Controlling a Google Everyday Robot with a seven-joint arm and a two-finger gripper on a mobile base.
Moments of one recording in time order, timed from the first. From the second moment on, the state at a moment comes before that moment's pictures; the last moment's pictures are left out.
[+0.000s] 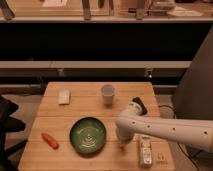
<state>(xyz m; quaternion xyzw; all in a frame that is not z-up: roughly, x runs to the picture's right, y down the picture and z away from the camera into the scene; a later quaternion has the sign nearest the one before) 0.085 0.295 0.784 -0.35 -0.09 -0.14 0.92</state>
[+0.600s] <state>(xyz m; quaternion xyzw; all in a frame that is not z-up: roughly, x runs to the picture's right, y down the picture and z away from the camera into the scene) 0.059 0.295 0.787 -0.36 -0.10 -0.17 0.91</state>
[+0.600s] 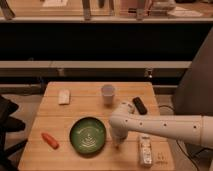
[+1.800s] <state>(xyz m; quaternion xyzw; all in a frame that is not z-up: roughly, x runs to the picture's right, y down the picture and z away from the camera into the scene) -0.013 0.288 0.791 -0.37 -0.14 -0.24 0.89</state>
